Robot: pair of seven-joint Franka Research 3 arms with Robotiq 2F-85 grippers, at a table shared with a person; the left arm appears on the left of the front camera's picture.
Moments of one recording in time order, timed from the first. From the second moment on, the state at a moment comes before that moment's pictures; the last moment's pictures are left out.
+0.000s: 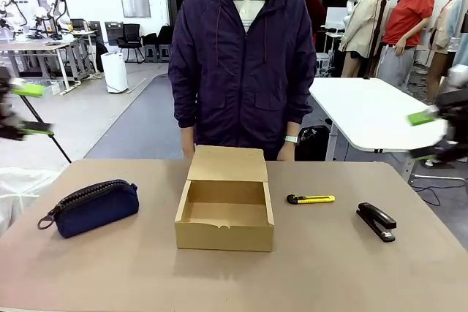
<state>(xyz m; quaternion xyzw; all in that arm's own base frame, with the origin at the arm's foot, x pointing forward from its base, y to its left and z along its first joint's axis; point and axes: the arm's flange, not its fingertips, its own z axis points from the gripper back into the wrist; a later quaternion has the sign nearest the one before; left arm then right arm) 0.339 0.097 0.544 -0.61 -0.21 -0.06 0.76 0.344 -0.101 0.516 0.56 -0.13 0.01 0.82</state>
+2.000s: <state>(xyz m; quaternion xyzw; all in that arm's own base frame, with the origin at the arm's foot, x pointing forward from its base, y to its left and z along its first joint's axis) 0.309 0.168 0.498 -0.65 -0.25 0.08 0.72 0.432 0.083 0.445 0.34 -0.01 0.08 0.94</state>
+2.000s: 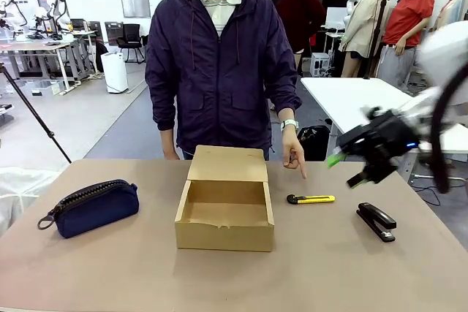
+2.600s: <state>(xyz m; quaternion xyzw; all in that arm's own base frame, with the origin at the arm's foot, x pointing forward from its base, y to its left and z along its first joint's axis) 0.309 0.169 0.498 -0.64 -0.25 0.08 0.72 0.440 0.115 0.410 0.08 -0.03 0.19 0.98</state>
